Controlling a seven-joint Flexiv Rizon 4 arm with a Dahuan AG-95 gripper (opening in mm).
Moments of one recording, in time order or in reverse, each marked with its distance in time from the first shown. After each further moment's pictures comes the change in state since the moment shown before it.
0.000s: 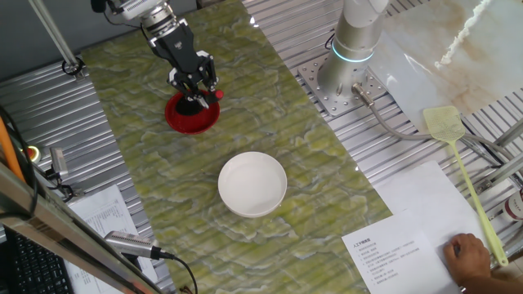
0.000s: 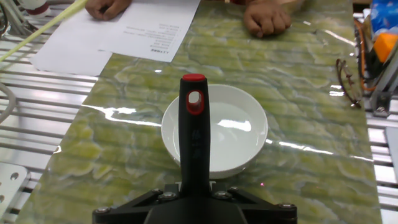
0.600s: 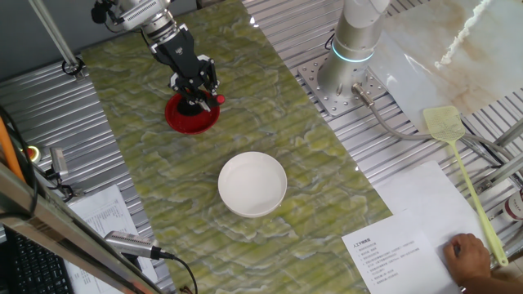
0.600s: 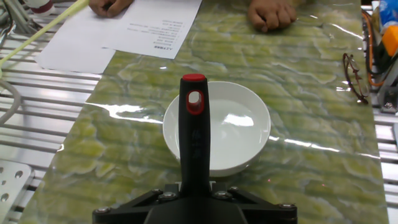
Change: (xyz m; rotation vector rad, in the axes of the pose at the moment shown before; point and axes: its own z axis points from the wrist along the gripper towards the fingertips) arm 0.001 0.002 0.006 -0.014 0.013 0.010
